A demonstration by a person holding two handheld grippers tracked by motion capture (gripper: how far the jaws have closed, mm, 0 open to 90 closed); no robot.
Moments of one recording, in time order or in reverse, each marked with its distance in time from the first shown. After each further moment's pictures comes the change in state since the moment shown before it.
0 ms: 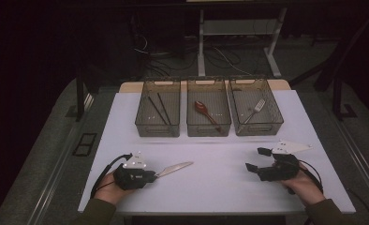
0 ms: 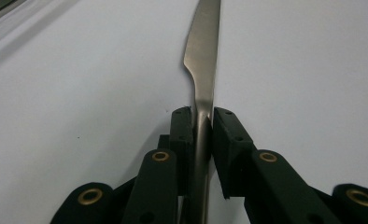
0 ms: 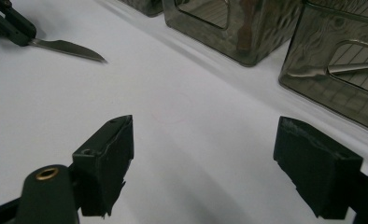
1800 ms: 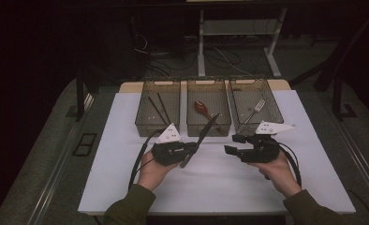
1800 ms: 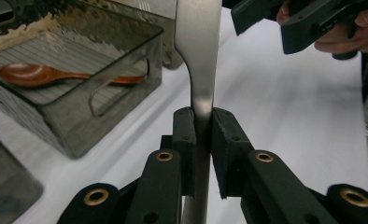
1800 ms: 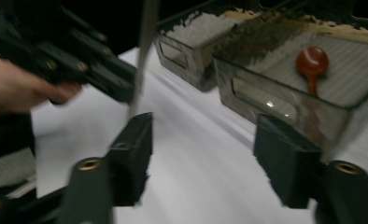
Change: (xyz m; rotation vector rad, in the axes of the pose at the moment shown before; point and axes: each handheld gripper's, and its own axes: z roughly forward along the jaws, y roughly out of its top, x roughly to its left) left arm -0.024 0.124 0.036 -0.355 -0.024 -0.029; right arm 0.021 0.069 0.028 -0.122 0.194 0.090
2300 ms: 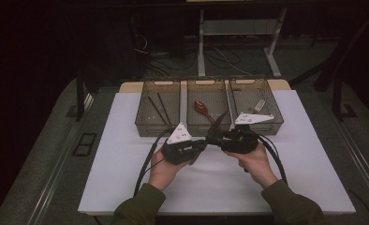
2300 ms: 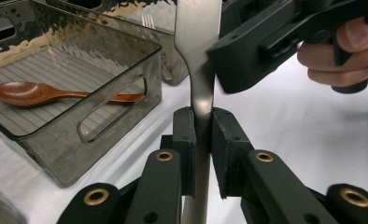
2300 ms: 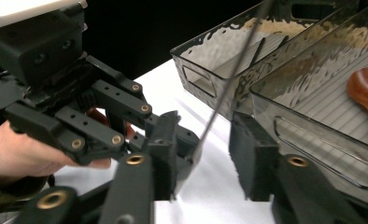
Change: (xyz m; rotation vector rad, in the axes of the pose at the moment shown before) left arm -0.011 0.006 0.019 -0.022 0.040 0.018; right arm 0.015 0.027 0.046 -0.014 0.071 0.045
